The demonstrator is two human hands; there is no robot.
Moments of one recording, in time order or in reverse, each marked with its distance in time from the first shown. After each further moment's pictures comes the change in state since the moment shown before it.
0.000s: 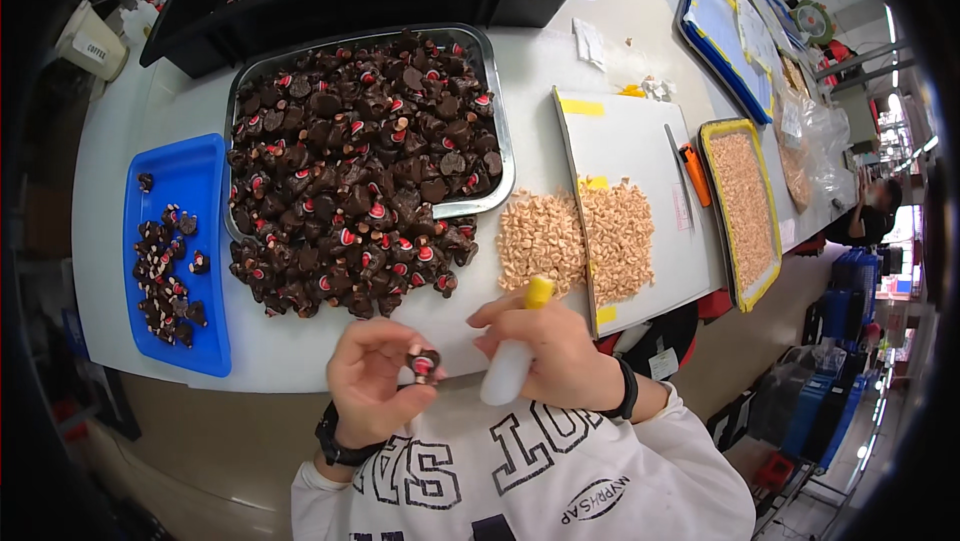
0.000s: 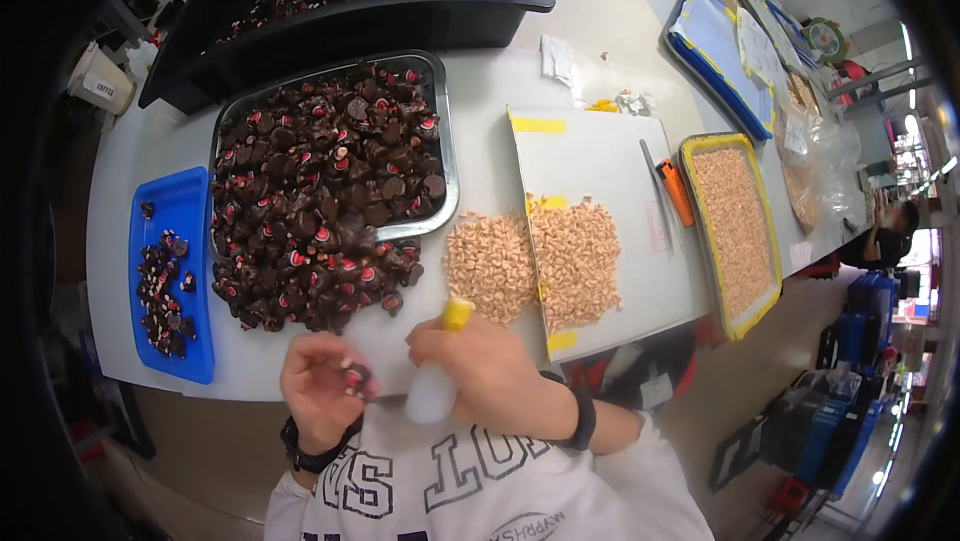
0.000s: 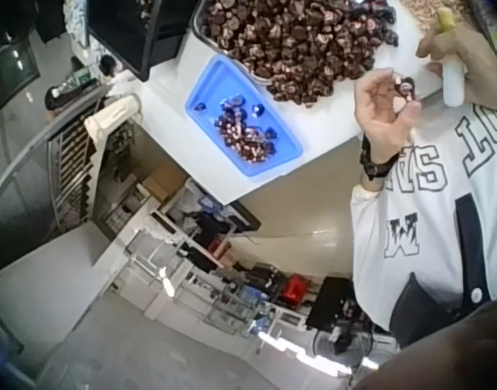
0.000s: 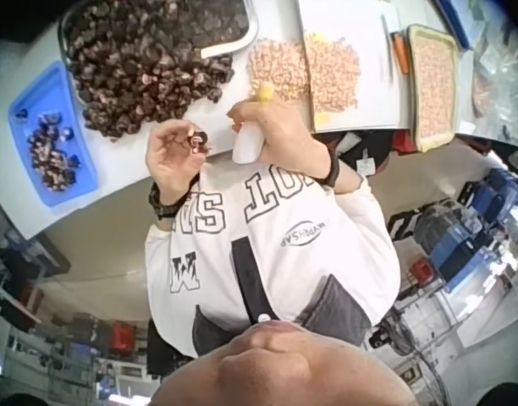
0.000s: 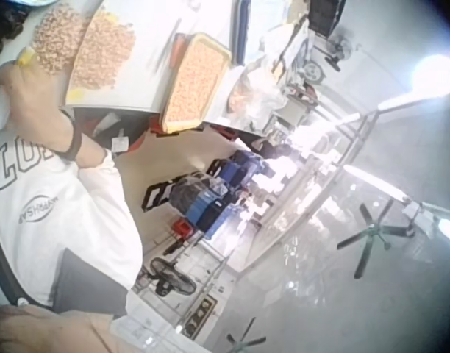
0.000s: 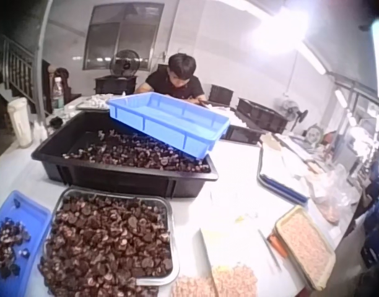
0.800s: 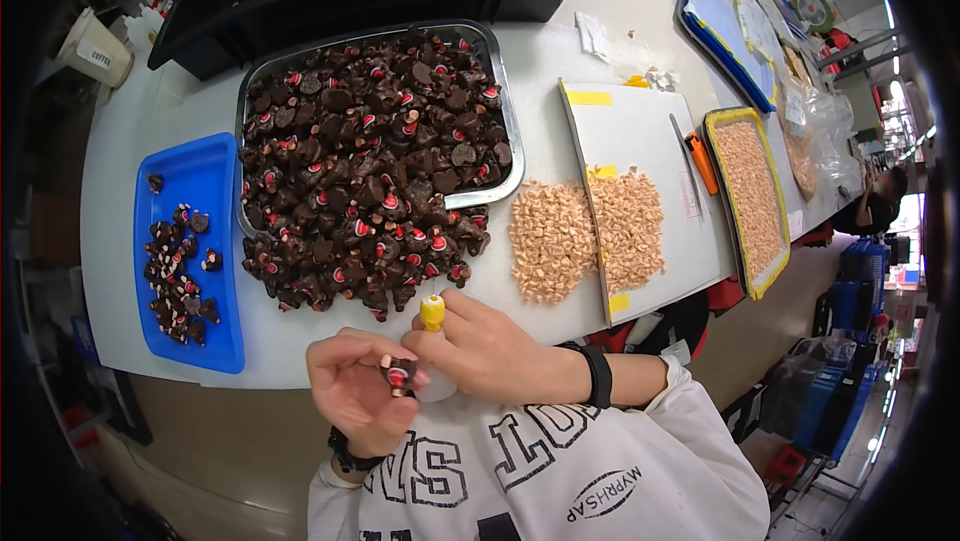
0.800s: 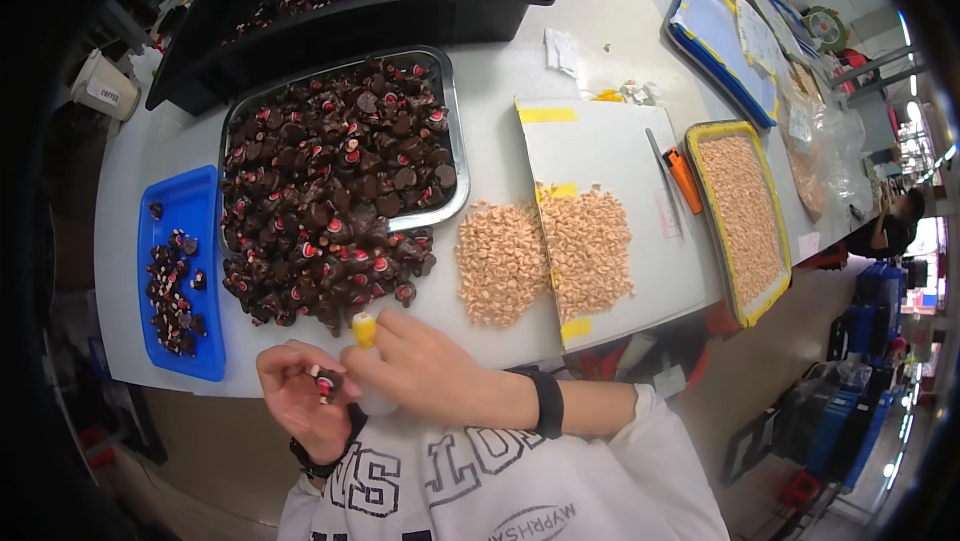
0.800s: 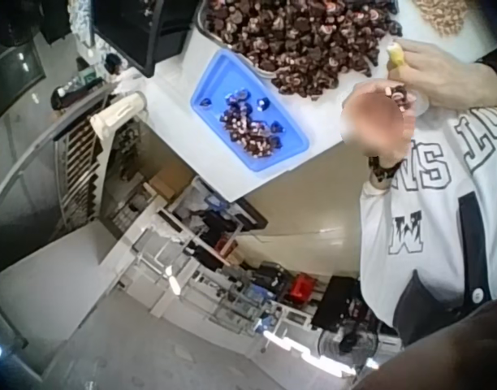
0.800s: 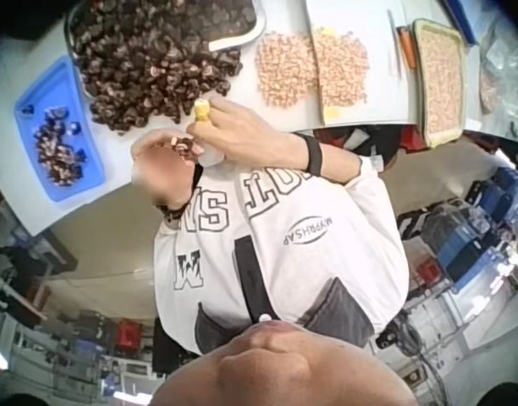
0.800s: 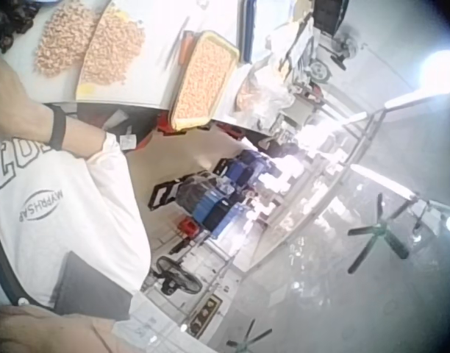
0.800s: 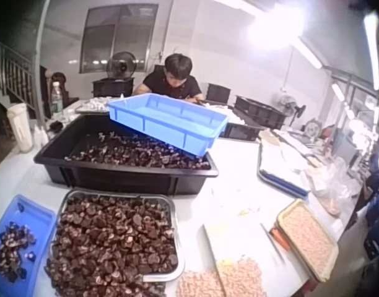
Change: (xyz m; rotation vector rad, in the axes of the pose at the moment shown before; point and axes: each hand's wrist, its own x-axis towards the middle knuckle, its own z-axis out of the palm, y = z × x) left_hand -0.008 0.006 0.001 0.069 0.158 0.288; right_hand 0.023 -0.004 0.055 -0.119 -0.071 -0.252
